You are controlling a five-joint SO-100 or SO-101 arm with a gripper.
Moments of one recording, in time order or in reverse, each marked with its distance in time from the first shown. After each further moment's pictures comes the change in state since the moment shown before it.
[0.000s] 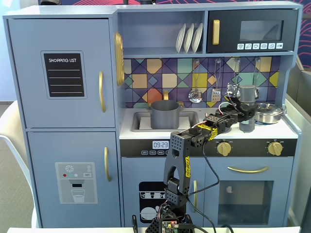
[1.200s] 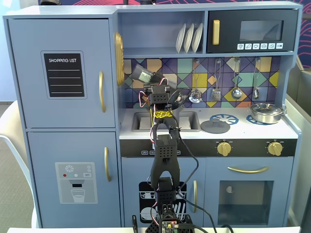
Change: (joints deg) arm -51.3 20.4 -18.0 49.2 127.4
